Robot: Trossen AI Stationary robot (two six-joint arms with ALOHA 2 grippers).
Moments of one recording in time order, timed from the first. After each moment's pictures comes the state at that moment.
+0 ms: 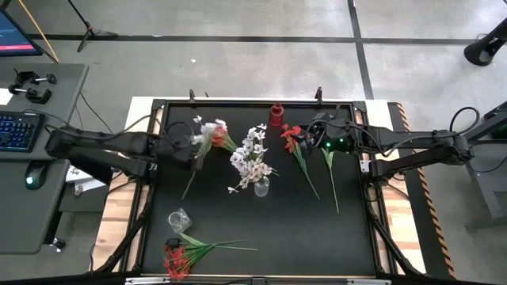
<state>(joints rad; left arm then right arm) -0.07 0.92 0.80 -0.87 -0.17 -1.37 -0.07 1.04 0.89 -0.34 0.41 0.50</state>
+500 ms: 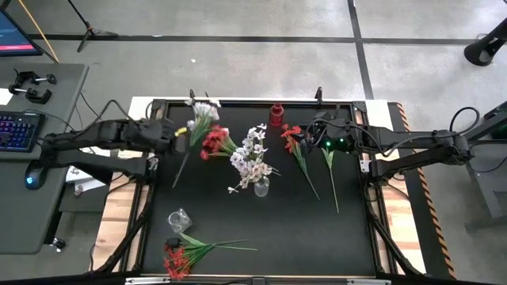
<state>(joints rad) 0.07 0.72 0.94 -0.92 -0.15 -1.25 -0.07 1.04 0.89 -0.33 0.41 0.60</state>
